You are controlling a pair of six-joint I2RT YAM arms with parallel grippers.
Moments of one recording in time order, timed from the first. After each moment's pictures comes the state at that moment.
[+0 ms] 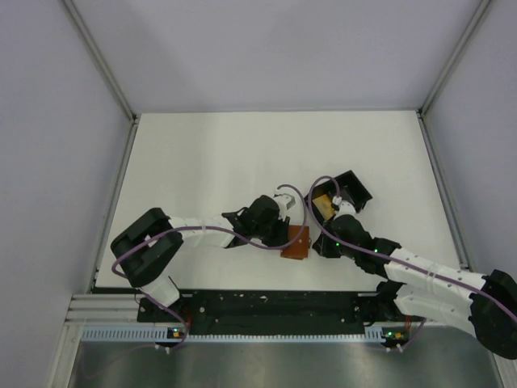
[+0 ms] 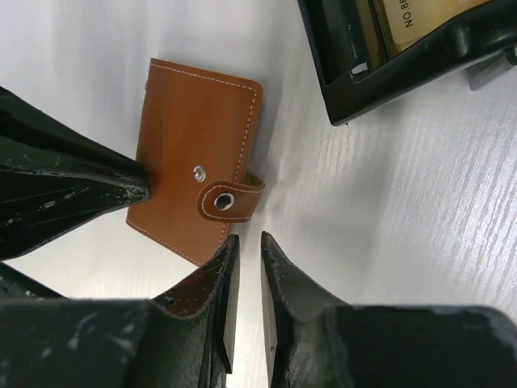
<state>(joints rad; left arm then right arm) -0.91 1.64 0.78 0.07 0.22 -0.47 0.79 0.95 0.35 -0.16 0.12 0.74</state>
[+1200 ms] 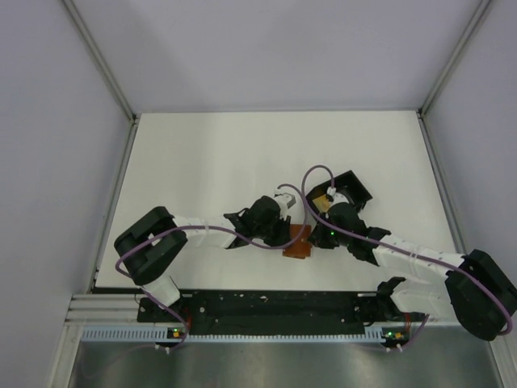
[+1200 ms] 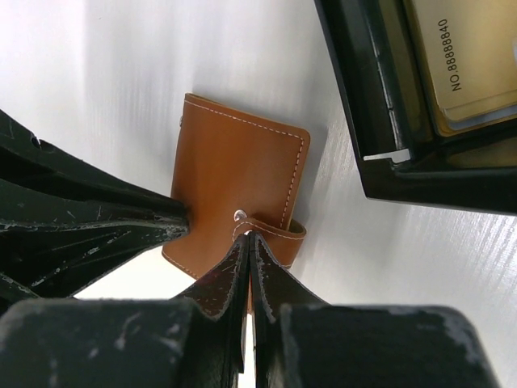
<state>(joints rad) -0.92 1.66 0.78 0.14 0.21 -0.50 0.69 1.13 0.41 -0.04 -0.03 0.73</state>
